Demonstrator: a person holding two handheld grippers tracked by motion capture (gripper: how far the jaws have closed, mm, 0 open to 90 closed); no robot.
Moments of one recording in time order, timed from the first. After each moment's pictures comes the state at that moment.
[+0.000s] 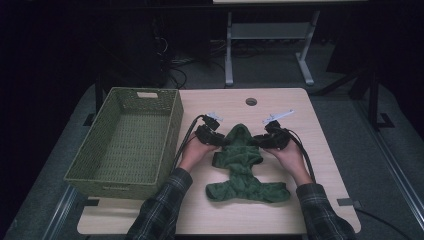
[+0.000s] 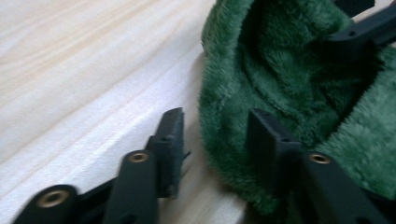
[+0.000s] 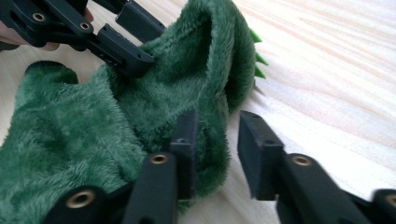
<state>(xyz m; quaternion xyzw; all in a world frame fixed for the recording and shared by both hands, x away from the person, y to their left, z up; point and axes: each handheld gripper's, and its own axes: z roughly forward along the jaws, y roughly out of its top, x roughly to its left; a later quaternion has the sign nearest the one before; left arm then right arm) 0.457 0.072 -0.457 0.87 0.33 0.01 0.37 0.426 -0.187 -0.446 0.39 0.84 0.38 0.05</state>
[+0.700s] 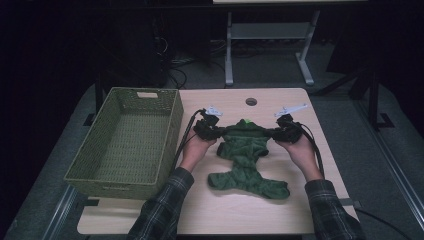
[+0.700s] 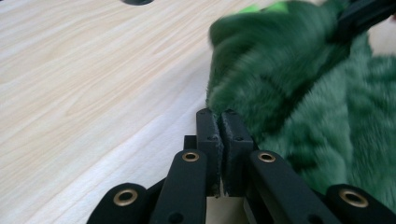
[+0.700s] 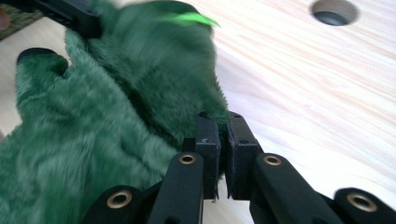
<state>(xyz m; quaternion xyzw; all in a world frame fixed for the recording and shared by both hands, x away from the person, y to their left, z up) 0.448 0.073 -0.429 0.85 0.33 0.09 0.40 0.429 -0.220 -0.422 0.41 0.83 0.37 0.10</state>
